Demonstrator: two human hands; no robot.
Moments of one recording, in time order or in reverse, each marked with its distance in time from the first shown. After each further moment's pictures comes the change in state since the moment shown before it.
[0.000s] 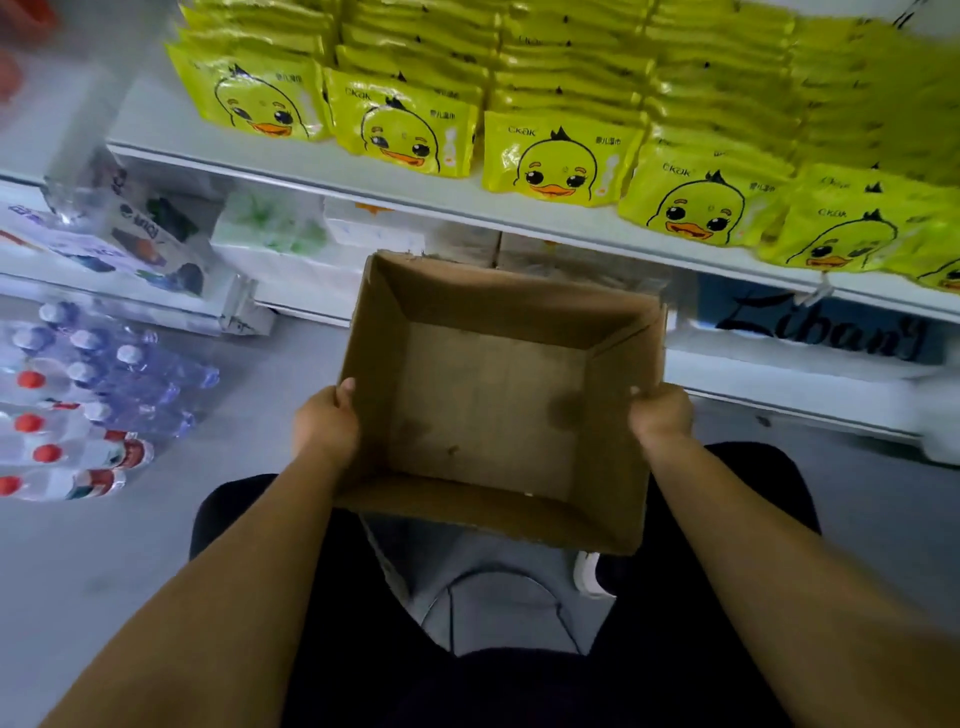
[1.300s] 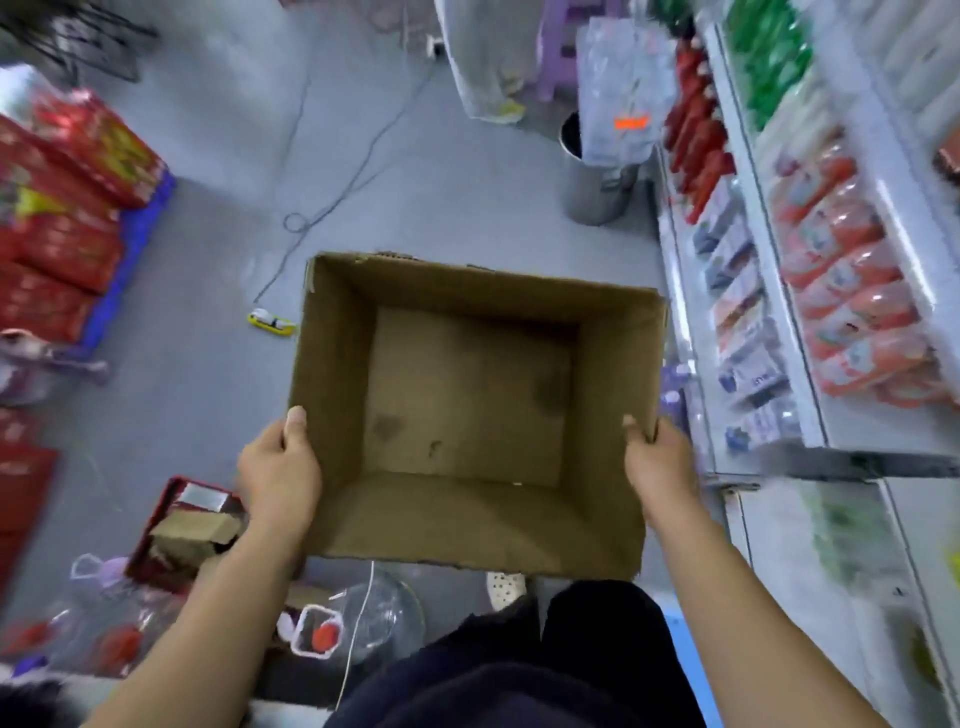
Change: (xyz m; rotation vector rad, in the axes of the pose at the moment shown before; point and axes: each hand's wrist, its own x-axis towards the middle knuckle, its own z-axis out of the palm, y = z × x) left_hand -0.361 -0.333 -0.468 -0.691 1.196 -1.022; right_hand -0.637 -0.302 0.238 -0.541 -0.920 -1.068
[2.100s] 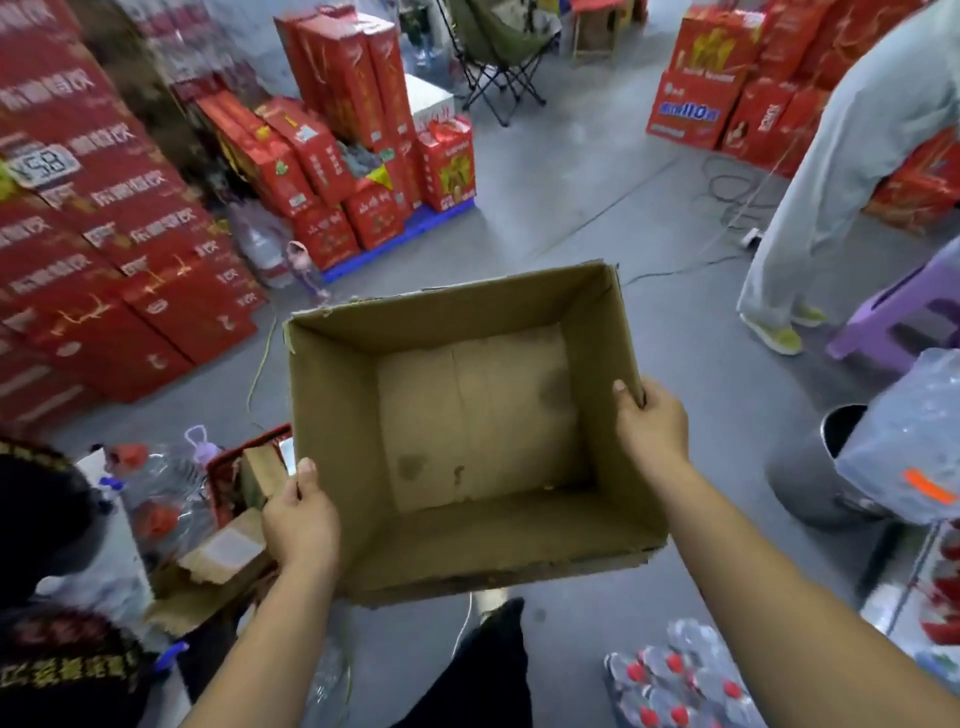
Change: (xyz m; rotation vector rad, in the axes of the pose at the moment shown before) left_hand 0.131 0.038 -0.029 -0.472 0.655 -0.711; right_hand 0.116 -0.396 0.238 -0.227 -0.583 -0.757
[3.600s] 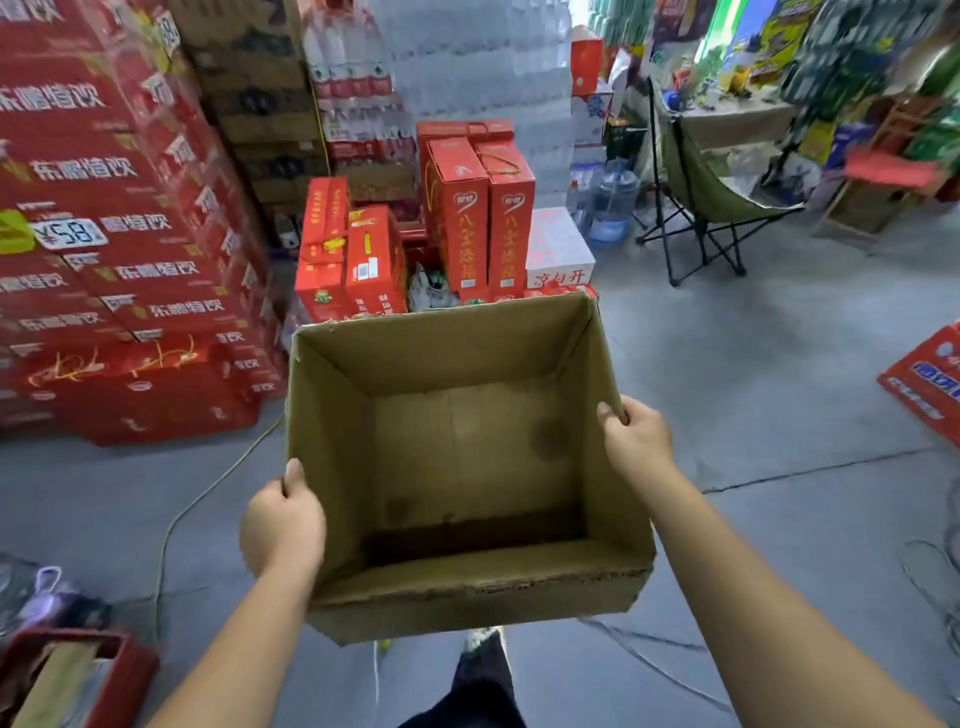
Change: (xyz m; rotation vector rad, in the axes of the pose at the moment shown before) left_hand 0.403 0.490 0.579 0.195 0.419 -0.258; right_hand 0.931 -0.336 0.234 -0.155 -0.567 -0.270
